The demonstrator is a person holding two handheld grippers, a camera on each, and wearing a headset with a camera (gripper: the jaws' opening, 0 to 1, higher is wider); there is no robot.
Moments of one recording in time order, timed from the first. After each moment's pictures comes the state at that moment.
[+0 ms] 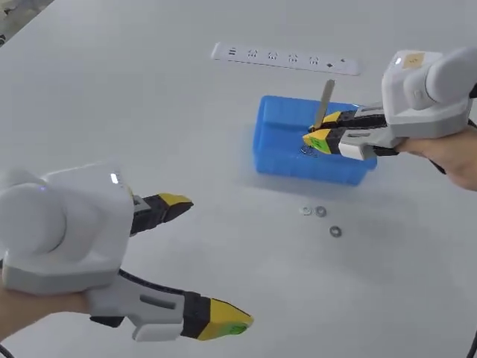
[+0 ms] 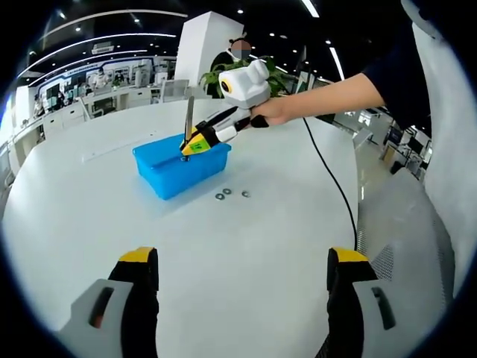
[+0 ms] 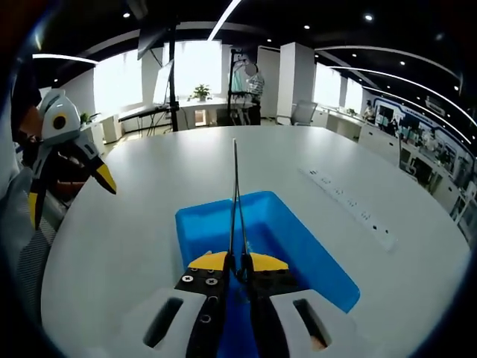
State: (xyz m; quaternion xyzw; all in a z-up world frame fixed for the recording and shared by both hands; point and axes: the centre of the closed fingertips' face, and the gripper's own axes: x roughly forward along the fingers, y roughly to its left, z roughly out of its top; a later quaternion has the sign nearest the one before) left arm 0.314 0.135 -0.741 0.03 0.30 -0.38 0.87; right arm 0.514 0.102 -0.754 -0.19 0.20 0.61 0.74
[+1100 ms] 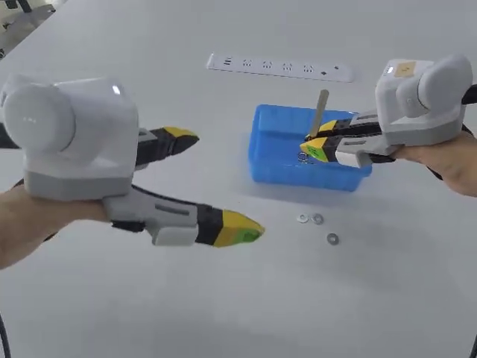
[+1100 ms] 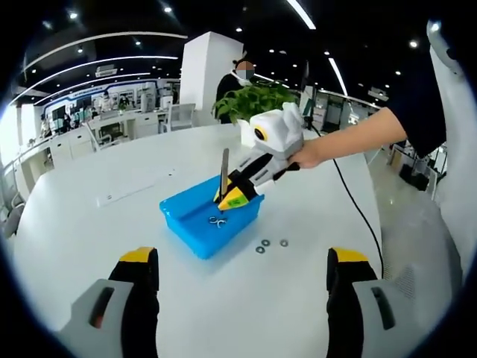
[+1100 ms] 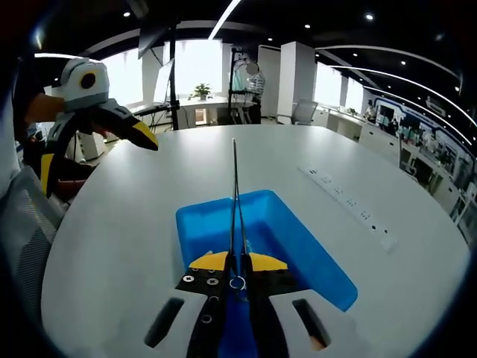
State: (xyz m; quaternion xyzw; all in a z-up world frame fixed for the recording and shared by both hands) left arm 0.404 0.150 -0.689 0.05 0.23 -0.37 0.90; right arm 0.514 0.102 -0.751 -0.20 0.20 0.61 0.74
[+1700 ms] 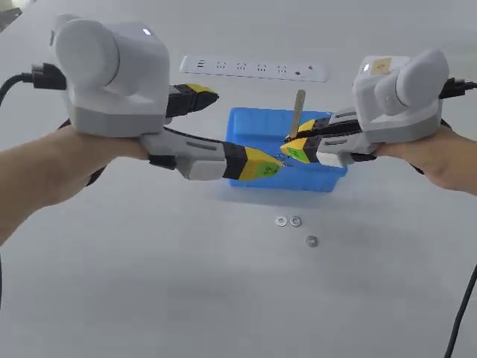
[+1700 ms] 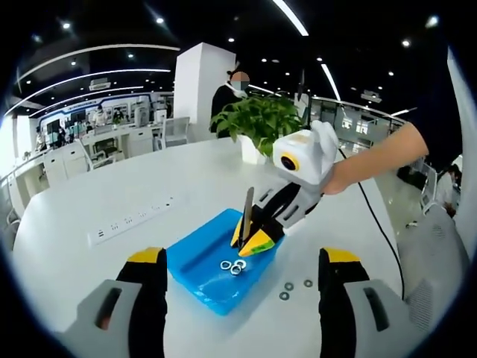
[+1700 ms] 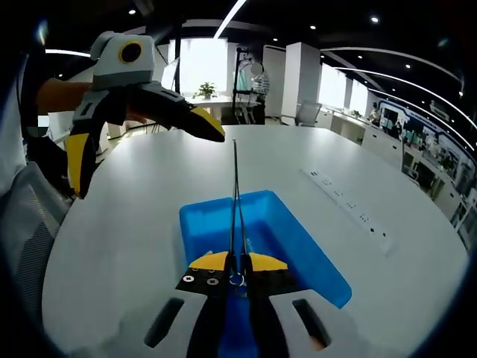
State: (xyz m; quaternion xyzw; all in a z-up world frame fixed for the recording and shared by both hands) left arm 0.480 0.115 -0.675 0.06 0.20 -0.39 0.90; right arm 0.512 0.097 -0.746 -0.20 0.20 0.62 0.73
